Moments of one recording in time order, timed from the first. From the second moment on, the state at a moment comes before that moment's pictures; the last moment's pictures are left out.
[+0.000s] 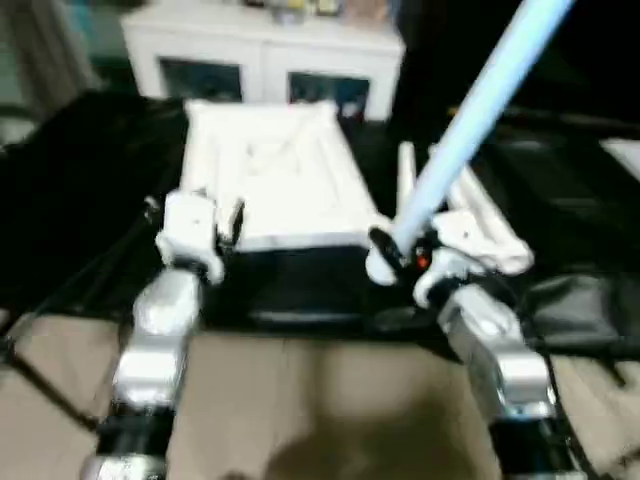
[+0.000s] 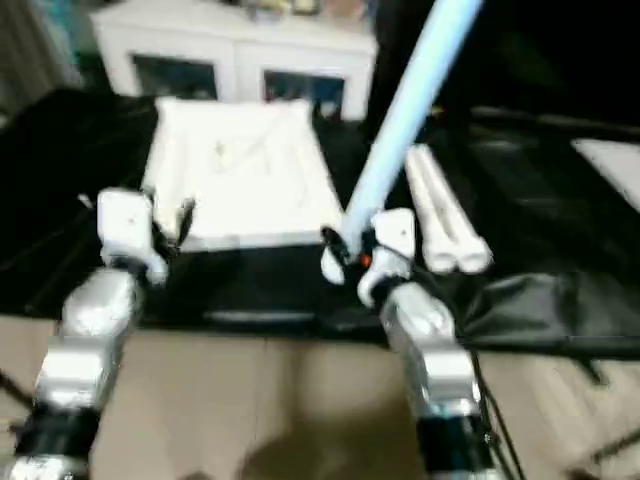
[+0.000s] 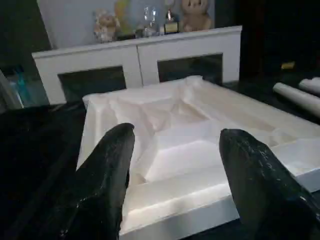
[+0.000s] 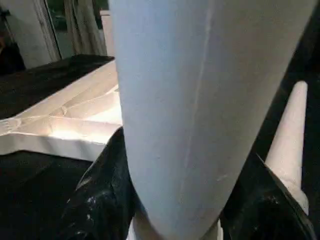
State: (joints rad) left arm -0.30 0.18 0.04 0.21 0.00 0.02 -0.13; right arm -0.27 -0.07 -0.01 0.12 0.19 0.26 0.32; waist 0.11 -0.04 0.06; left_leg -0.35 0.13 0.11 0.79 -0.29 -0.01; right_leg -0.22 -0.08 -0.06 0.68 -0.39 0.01
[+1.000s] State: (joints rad) left arm -0.28 0.23 -0.01 0.19 -0.23 0.05 -0.54; right arm -0.32 -0.11 -0.03 0.09 0.24 0.26 0.41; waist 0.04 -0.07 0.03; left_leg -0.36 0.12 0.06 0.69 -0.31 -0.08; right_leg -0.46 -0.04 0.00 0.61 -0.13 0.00
